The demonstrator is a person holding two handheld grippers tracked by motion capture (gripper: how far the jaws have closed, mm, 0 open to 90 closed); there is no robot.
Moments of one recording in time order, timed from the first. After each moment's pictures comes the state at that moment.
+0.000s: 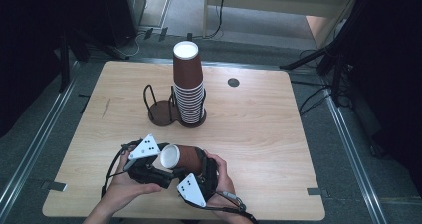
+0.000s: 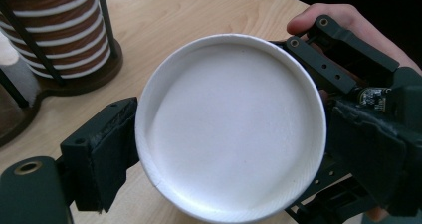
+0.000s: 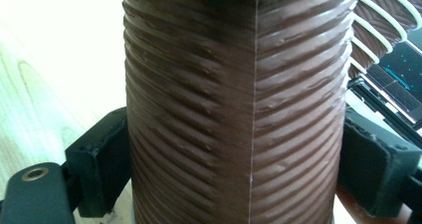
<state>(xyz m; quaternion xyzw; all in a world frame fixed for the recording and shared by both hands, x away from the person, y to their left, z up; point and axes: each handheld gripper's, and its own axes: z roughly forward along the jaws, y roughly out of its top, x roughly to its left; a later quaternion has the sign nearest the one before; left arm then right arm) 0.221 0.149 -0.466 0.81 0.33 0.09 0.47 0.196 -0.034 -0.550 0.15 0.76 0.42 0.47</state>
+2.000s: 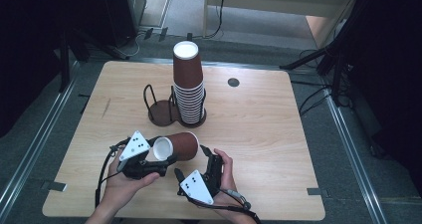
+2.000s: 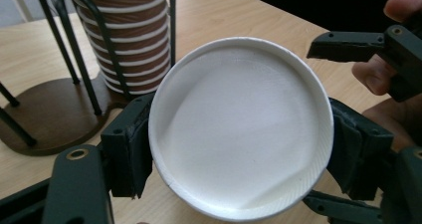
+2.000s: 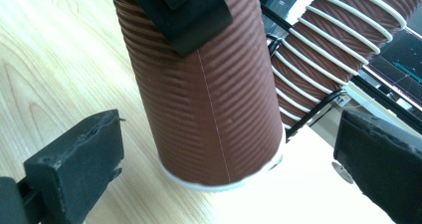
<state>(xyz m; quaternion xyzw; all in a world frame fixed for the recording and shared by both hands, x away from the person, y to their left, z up) 0.220 0.164 -0.466 0.75 0.38 0.18 0.50 0.193 -0.042 -0.520 0.17 0.75 0.45 0.44</state>
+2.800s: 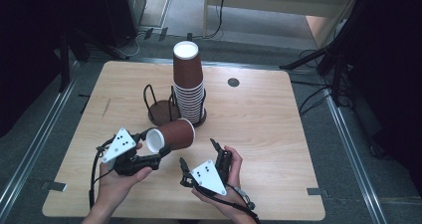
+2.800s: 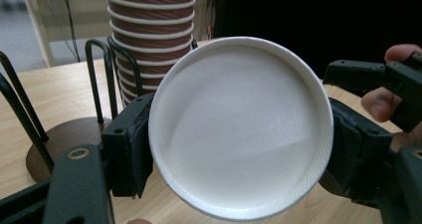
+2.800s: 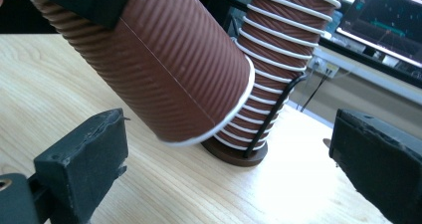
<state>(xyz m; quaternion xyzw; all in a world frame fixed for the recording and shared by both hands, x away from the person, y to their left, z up) 0.220 0.182 -0.462 0.69 0.37 0.22 0.58 0.201 -0.054 -0.498 0.28 0.71 0.49 0.42</state>
